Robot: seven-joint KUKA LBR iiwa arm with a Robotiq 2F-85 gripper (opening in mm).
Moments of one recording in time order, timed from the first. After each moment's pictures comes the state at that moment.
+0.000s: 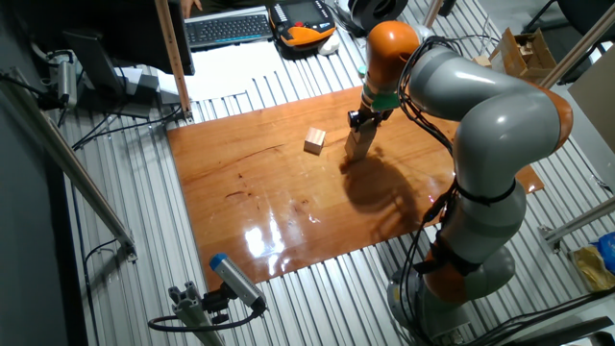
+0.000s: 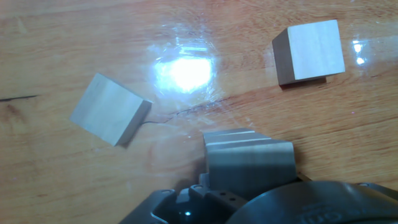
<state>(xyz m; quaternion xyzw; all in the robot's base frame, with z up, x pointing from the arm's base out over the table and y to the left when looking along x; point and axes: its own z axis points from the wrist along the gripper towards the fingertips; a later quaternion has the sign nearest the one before) 0.535 0.005 0.178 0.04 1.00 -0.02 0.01</state>
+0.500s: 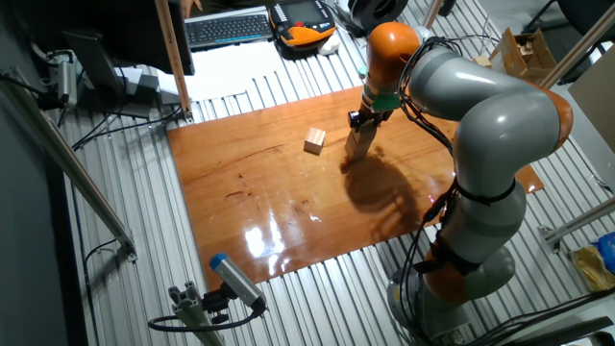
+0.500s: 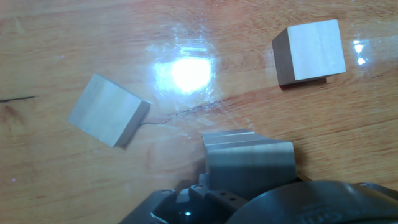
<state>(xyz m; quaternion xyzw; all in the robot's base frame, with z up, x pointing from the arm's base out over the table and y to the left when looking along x) 0.535 0.004 0.176 0.04 1.00 -0.02 0.01</state>
